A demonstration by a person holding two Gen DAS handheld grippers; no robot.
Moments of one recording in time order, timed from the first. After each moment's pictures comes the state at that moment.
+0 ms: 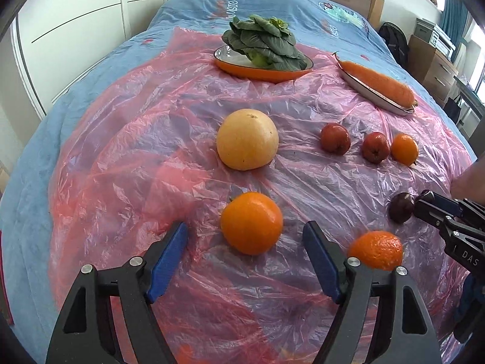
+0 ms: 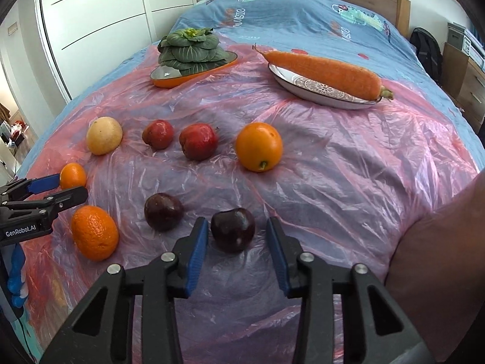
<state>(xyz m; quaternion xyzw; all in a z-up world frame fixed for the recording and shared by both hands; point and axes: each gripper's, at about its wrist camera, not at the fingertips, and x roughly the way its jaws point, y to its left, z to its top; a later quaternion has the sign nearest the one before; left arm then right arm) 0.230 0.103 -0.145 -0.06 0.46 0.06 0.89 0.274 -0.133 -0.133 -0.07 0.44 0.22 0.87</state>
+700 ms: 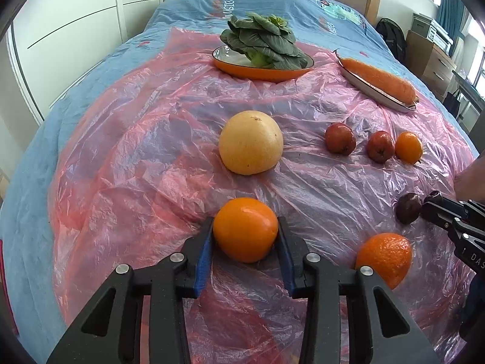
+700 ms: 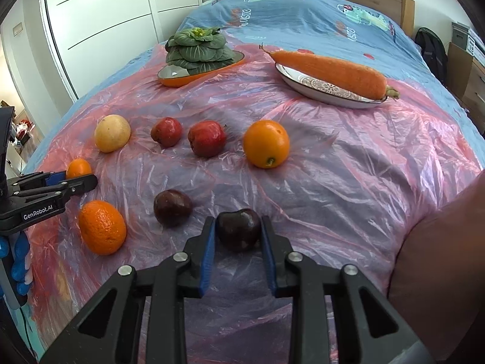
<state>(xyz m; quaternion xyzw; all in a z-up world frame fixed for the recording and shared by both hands) 0.234 0.107 -0.145 -0.05 0.46 0.05 0.89 0.267 -0.133 -0.131 -0.06 0.44 0.23 0.87</state>
